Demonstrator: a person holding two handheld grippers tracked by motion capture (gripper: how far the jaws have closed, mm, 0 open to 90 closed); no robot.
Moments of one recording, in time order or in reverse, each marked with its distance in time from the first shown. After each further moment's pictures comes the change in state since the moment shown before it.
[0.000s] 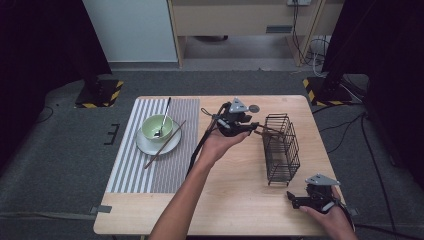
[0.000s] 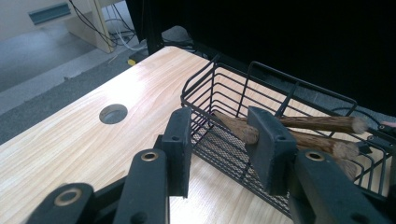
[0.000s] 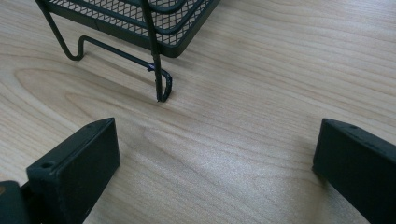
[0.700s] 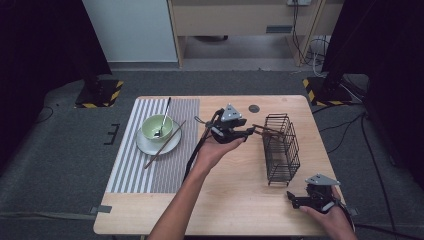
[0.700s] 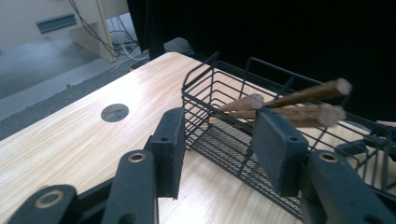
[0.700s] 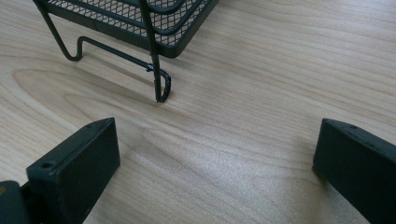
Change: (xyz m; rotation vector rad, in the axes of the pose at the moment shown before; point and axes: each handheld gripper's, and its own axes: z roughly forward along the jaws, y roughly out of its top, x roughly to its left) left arm 0.000 -0.022 -0.013 -0.067 0.010 -0.018; right arm 0.000 0.000 0.000 0.001 -0.003 0.004
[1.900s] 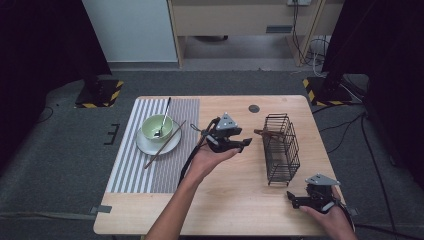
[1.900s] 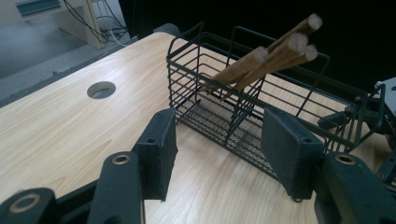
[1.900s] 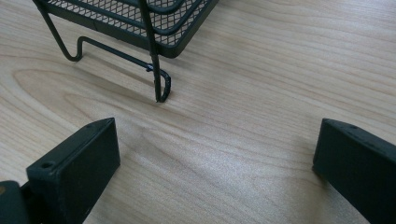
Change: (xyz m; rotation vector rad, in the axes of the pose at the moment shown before) left arm -0.008 -0.021 -0.010 0.047 -0.044 0.004; right arm 0.000 0.000 0.000 0.000 0.000 0.001
